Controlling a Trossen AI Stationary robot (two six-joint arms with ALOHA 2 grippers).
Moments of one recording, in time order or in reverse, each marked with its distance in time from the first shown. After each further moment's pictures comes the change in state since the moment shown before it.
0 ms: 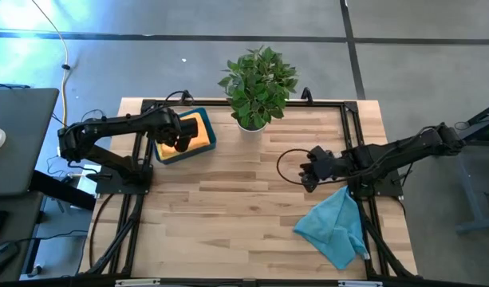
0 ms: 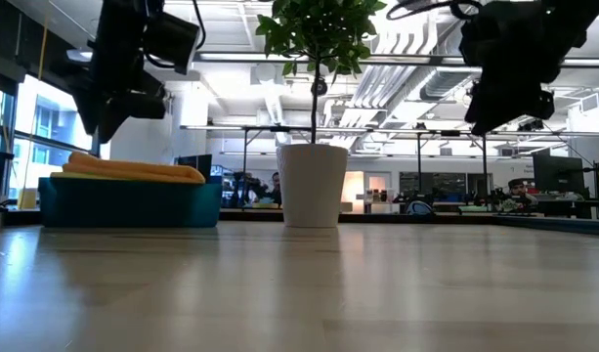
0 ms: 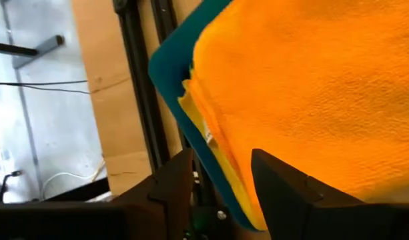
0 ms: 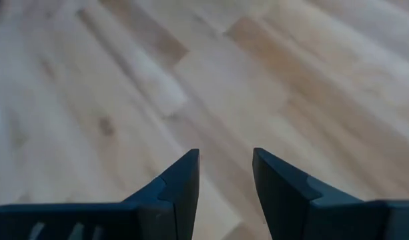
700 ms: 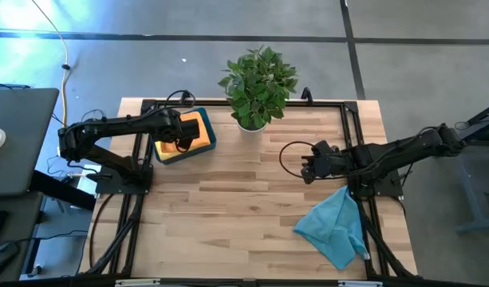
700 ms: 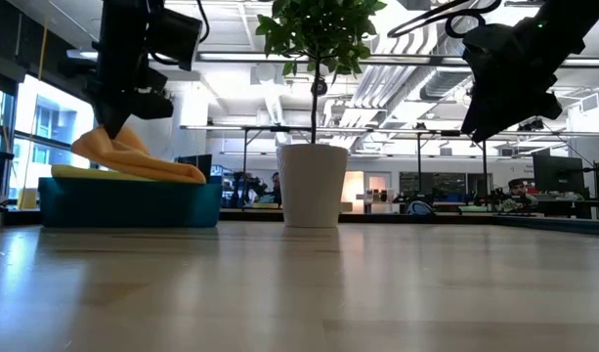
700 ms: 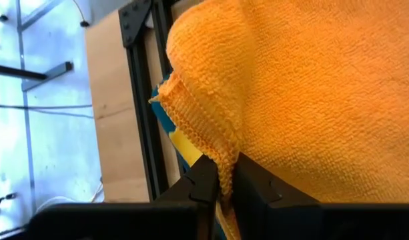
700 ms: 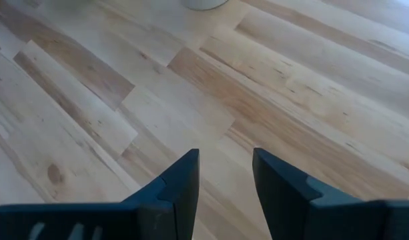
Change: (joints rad) left arm -0.032 0.000 0.001 0.052 -0.099 -0.020; right arm -0.027 0.000 0.000 -0.082 0.164 0.100
